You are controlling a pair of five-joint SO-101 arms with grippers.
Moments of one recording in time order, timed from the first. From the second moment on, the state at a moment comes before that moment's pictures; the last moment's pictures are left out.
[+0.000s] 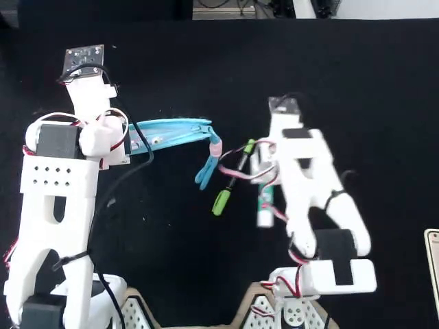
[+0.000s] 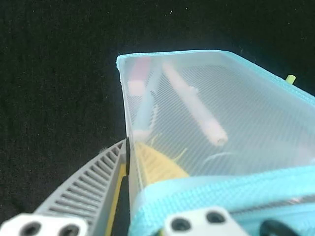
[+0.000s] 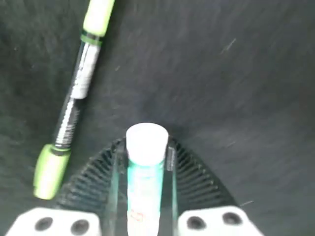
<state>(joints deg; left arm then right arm) -1.8 -22.7 12.1 85.7 8.8 0.3 -0.6 32.4 63.1 0.1</state>
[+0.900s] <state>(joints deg) -1.8 -22.7 12.1 85.7 8.8 5.5 21.3 12.2 77.1 38.8</state>
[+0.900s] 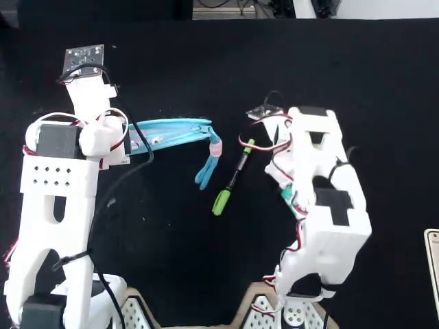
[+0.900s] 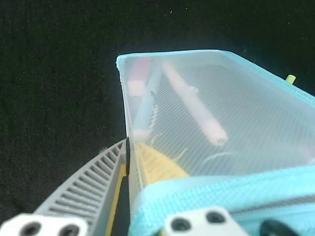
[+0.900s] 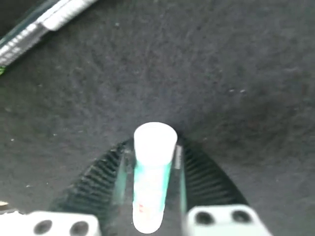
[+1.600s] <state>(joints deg) -1.8 -22.7 12.1 85.7 8.8 -1.9 -34.0 26.1 83.8 33.9</state>
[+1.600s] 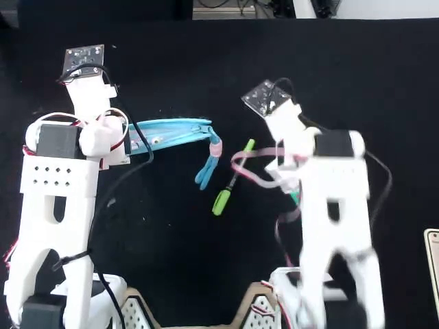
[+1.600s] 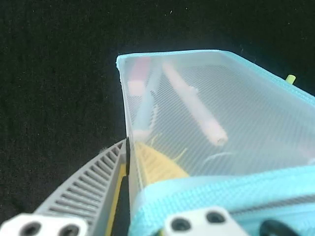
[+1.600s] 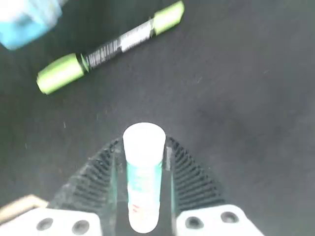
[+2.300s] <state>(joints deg) -1.8 -22.7 12.1 85.7 8.8 -41.9 -77.8 43.8 42.0 4.8</state>
